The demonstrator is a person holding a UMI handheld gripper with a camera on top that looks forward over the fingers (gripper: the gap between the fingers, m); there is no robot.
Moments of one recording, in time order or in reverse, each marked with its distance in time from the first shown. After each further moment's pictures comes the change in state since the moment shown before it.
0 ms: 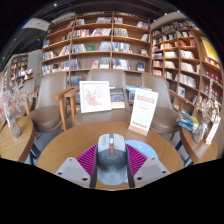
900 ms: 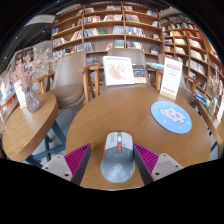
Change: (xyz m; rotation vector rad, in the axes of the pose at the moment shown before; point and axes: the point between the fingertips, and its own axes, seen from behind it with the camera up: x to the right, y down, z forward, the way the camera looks) arm -0.157 0.147 -0.047 -0.171 -0.116 0.010
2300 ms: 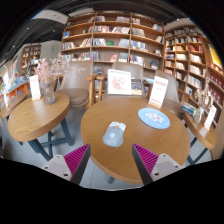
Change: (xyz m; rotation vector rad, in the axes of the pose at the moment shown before) arm 0.007 0.032 -0.151 0.108 0.033 -0.109
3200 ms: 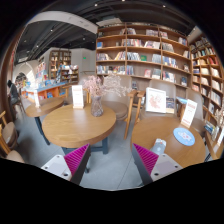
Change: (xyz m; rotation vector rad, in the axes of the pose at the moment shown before) arm -0.166 -0.049 -0.114 0.130 -0.322 -0.105
